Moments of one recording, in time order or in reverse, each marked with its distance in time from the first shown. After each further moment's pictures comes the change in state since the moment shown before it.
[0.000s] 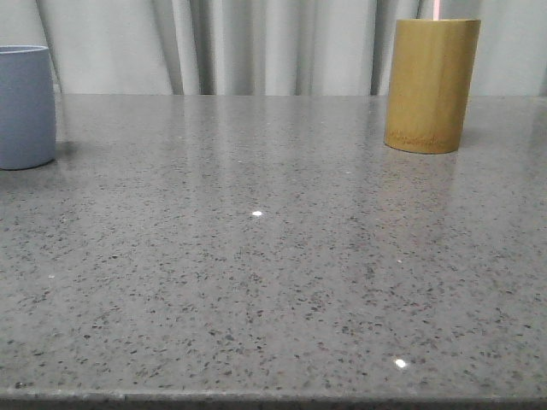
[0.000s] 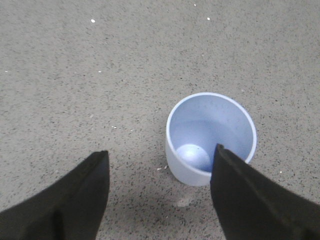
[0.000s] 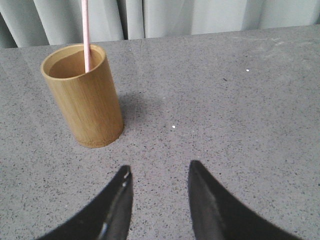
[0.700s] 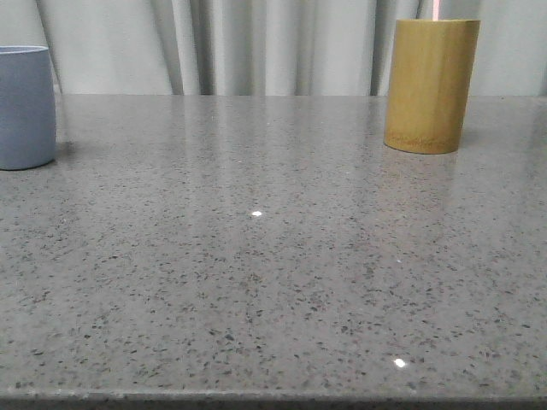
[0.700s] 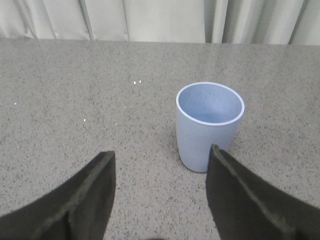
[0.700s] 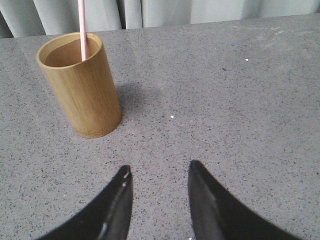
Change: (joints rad) left arm 0.000 -0.576 0.535 0.041 -0.329 -0.023; right arm 0.000 0.000 0.000 0.000 0.035 0.001
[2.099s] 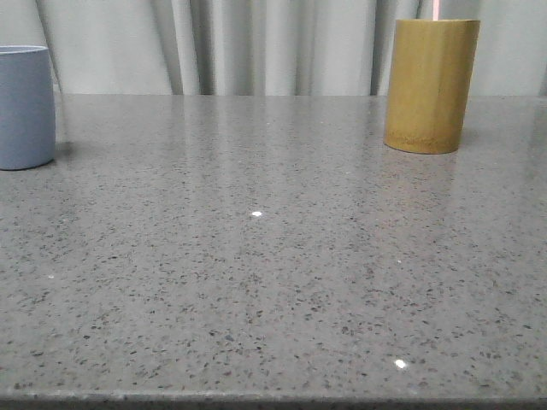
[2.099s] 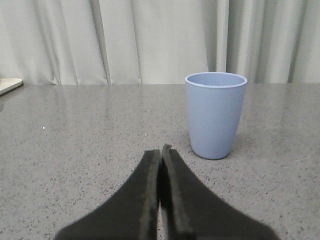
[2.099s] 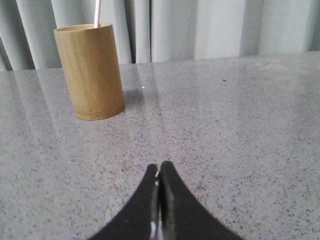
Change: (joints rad) left arm 0.000 -0.645 0.563 0.036 -0.271 0.002; right arm 0.000 -0.664 0.674 -0.026 -0.356 0.022
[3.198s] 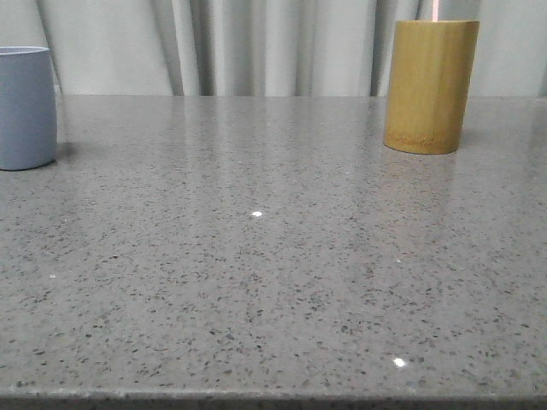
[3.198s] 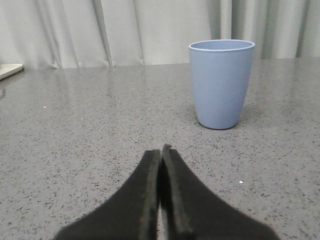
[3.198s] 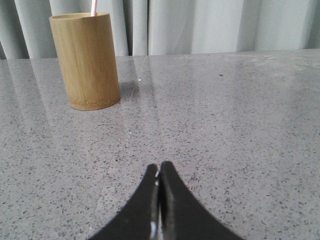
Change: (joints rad) left arm 0.000 0.000 0.122 0.039 -0.074 0.000; right arm -0.002 0.000 0.028 -0.040 -0.010 -0.004
